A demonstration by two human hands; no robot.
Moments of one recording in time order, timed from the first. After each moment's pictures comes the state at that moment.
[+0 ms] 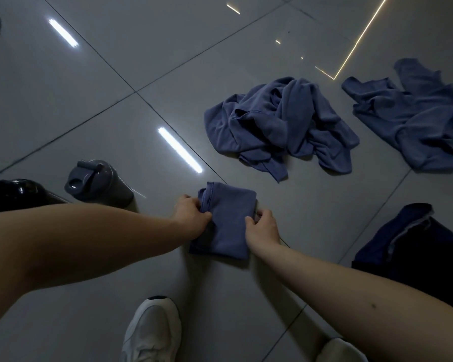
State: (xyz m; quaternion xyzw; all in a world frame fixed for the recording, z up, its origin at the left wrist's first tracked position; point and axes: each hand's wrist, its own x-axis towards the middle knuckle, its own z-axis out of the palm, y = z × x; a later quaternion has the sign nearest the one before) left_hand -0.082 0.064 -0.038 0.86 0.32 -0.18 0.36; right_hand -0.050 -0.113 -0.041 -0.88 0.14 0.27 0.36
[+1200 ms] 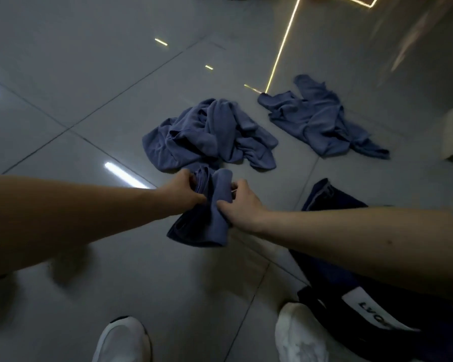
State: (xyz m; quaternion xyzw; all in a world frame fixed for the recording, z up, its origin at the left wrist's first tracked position) left_hand -0.023 -0.008 0.090 0.89 0.09 -0.20 0.41; right_hand -0.024 -0.185 0.082 -0.89 -0.01 0.26 0.39
